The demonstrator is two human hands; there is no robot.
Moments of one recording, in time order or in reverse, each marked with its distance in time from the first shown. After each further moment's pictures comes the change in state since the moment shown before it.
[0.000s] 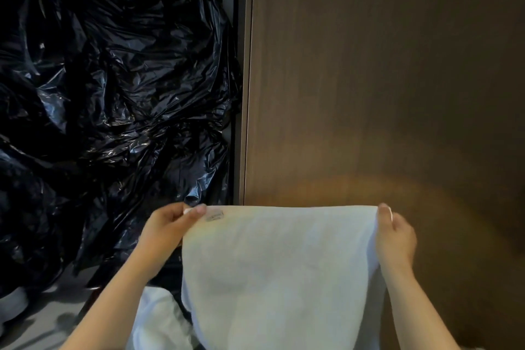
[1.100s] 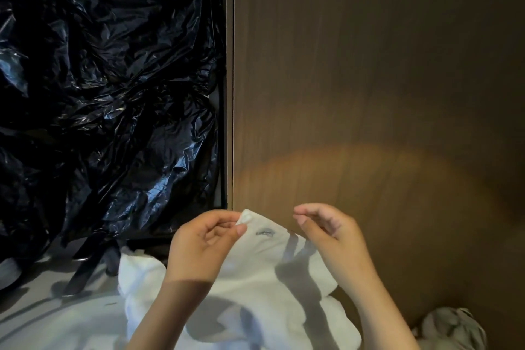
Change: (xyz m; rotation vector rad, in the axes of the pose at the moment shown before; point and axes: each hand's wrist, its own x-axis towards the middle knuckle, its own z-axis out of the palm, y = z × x) left_hand -0.077 0.016 0.087 -0.063 0.074 0.041; right_hand -0.091 -0.036 0.005 0.186 -0.657 -0.062
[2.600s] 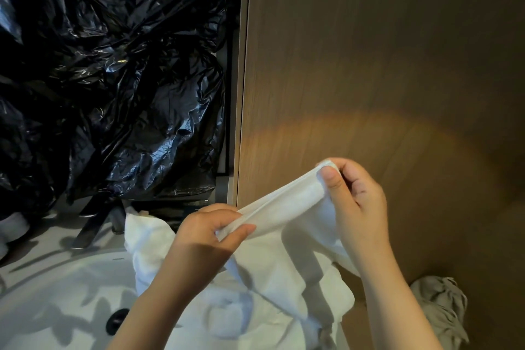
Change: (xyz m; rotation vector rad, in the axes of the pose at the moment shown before) left_hand -0.025 -0.029 -0.017 0.381 -0.186 0.163; right_hand -0.017 -0.019 0.004 -0.057 0.127 -0.238
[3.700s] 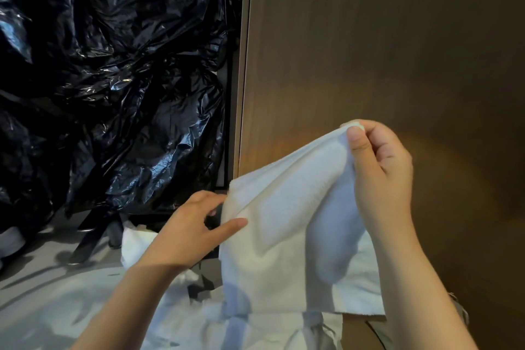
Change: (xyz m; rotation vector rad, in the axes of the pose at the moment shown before) left_hand 0.037 -0.021 -0.025 0.144 -0.186 -0.044; right_hand 0.048 -0.036 -0.012 -0.063 0.187 -0.183
